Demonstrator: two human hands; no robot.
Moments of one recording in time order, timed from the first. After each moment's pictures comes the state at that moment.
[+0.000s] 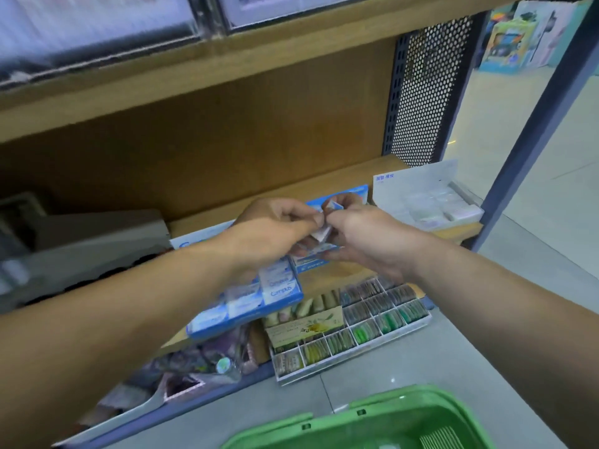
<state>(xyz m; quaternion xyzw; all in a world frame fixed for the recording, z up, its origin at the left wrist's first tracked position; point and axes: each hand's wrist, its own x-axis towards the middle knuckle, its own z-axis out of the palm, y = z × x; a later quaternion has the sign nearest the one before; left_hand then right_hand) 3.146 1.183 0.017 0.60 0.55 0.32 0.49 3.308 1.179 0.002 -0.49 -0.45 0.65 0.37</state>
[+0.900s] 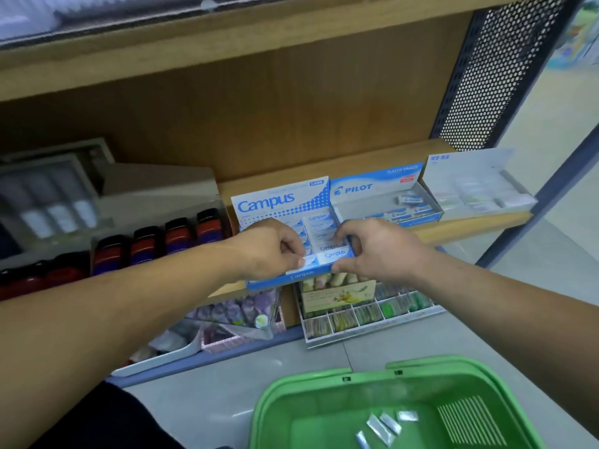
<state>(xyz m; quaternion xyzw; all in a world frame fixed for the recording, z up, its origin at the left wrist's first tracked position) 3.034 1.151 -0.019 0.72 0.62 0.04 0.31 3.259 1.151 -0.032 -0.59 -0.77 0.21 0.05</state>
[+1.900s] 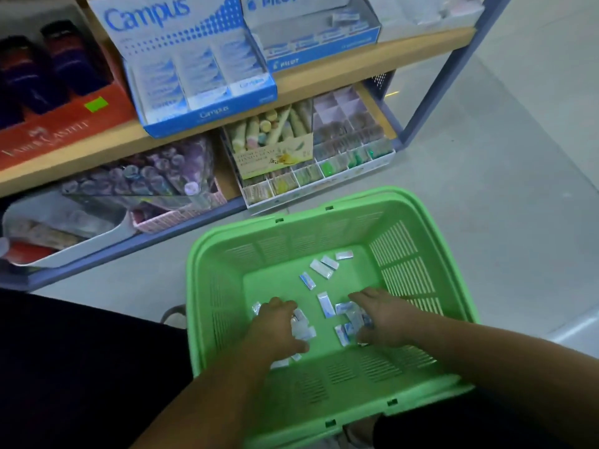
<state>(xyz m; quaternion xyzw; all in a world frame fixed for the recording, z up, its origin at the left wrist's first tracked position) 3.115 0.873 -0.297 0.67 0.58 -0.18 0.42 3.369 0.871 -0.256 -0.56 -0.68 0.41 -0.23</state>
